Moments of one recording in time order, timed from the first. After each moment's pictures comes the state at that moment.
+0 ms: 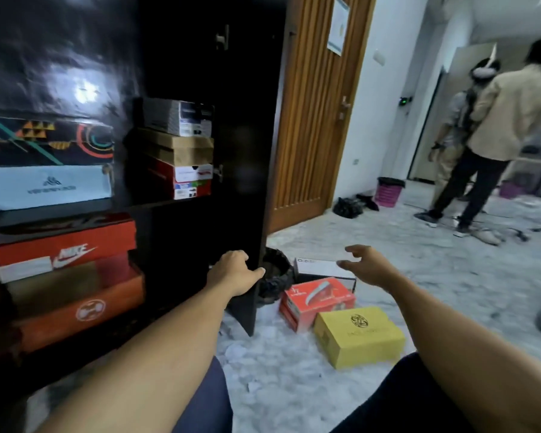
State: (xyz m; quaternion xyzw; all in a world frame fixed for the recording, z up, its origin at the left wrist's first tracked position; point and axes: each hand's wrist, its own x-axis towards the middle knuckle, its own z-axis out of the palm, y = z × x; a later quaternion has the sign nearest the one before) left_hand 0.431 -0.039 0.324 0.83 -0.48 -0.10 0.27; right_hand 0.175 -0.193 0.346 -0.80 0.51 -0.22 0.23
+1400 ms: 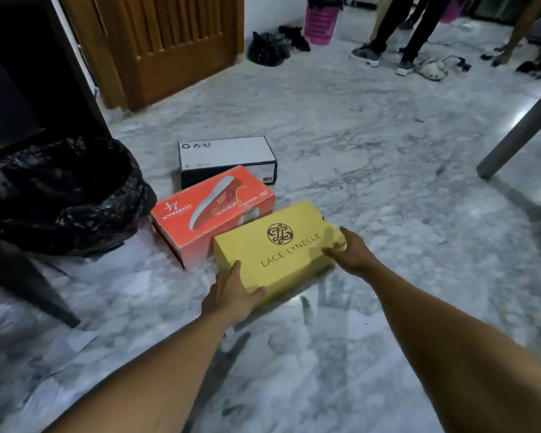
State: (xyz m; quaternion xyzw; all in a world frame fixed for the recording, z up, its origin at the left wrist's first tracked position) left_hand 0.248 -0.389 -0.046 0.77 -0.54 -0.32 0.11; right_hand -0.017 -0.507 -0.018 -0.64 0.68 -0.14 0.35
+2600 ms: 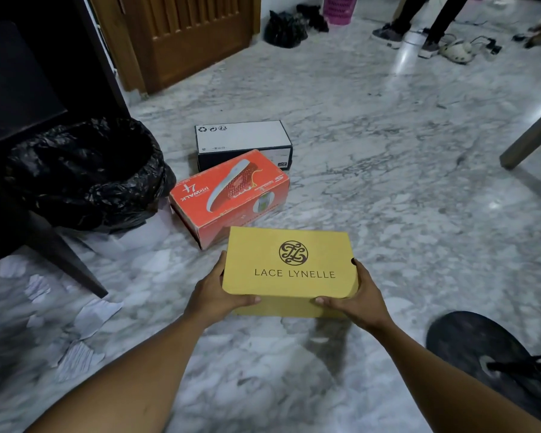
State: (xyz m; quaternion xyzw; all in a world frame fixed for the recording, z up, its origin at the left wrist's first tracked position) left_hand 0.301 -0.335 -0.071 0.70 -0.48 -0.42 0.30; right_hand -0.017 -0.383 -0.063 -0.58 0.63 -0.29 0.44
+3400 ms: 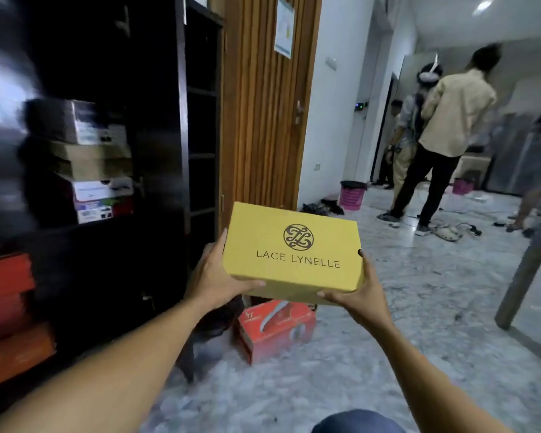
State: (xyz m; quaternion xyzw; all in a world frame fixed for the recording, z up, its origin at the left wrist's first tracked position) left_hand 0.376 -0.204 0.301 0.64 -0.57 -0.08 0.50; right_hand 0.072 -0.288 0.288 -0.69 0.41 -0.51 0.31
